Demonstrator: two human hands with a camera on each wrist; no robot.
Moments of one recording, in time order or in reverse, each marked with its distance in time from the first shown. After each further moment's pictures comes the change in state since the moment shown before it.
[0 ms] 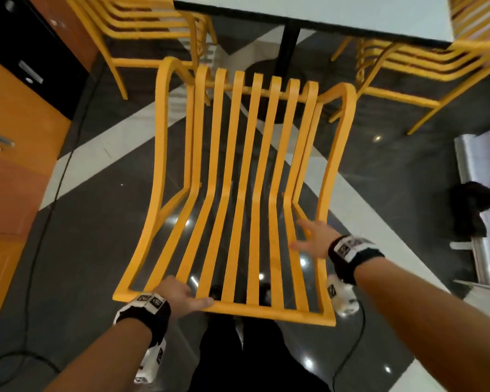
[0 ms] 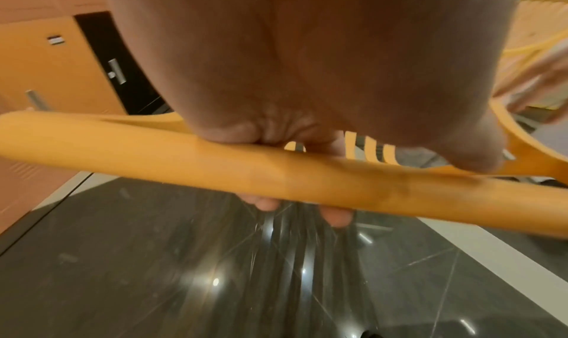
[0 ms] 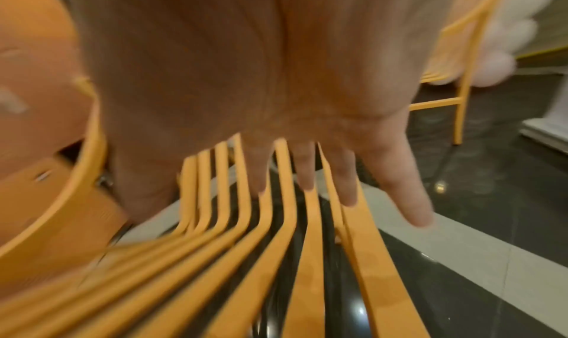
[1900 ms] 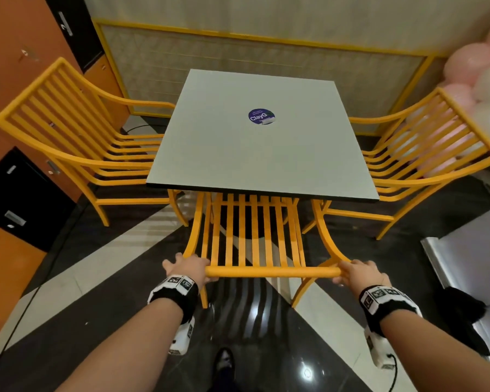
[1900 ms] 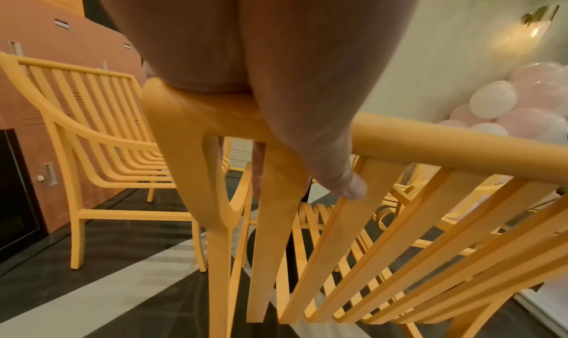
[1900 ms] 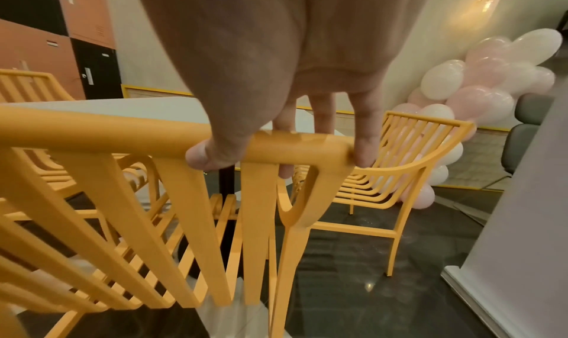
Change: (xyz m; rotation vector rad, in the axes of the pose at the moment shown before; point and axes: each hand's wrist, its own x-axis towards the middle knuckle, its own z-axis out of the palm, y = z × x) left_hand 0.024 0.205 -0.392 0.159 0.616 0.015; right_hand 0.045 0.058 -0.315 -0.208 0.507 0.160
